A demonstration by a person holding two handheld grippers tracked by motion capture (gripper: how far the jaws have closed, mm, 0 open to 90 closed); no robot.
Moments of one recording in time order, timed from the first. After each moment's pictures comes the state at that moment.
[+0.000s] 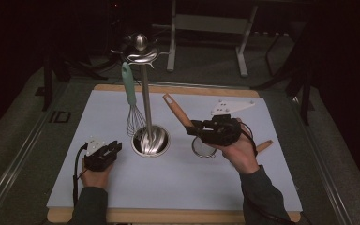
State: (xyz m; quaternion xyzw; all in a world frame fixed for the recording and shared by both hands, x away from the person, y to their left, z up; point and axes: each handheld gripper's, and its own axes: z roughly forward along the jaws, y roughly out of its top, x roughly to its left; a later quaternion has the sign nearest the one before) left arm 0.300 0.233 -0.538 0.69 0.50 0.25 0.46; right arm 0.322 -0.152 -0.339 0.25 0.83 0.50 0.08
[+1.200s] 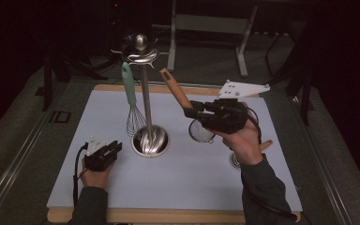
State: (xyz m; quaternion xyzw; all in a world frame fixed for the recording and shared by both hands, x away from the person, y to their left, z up) left arm 0.300 0.232 -0.538 0.69 0.50 0.26 0.46; right arm 0.313 -0.146 -0.279 0.21 0.80 0.55 0.12
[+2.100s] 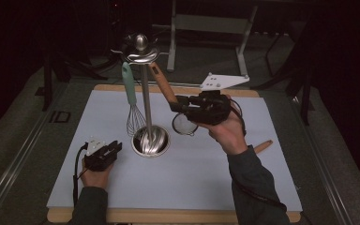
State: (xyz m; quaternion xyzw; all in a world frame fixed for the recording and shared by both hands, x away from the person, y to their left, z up) left arm 0.301 0.233 -0.538 0.69 0.50 0.25 0.46; right arm 0.335 -0.113 -0.282 0.20 0.81 0.55 0.11
